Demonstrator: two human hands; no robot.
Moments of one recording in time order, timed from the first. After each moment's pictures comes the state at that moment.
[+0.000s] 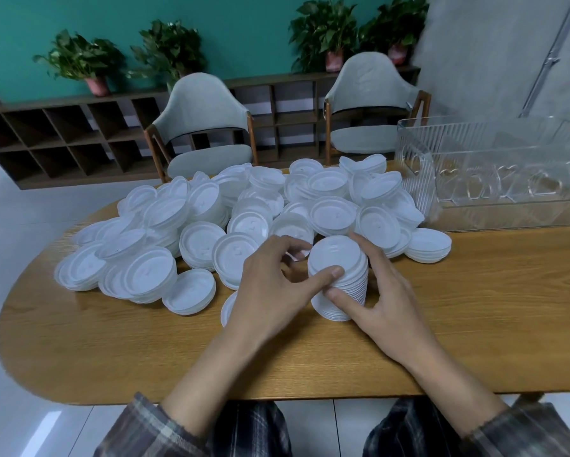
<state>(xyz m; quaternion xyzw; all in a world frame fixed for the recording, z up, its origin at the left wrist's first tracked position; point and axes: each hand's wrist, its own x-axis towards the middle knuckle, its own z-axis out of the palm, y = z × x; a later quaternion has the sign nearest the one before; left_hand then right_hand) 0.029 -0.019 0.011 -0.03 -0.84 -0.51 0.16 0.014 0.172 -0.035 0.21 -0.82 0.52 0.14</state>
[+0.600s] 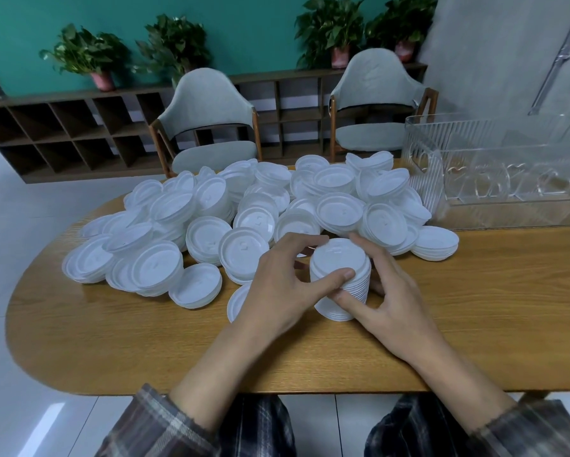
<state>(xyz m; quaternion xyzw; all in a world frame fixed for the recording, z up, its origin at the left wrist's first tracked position) 0.026 -0.019 0.004 -0.10 -0.85 -0.49 0.15 0.014 0.172 -0.041 0.22 -0.82 0.52 0.13</state>
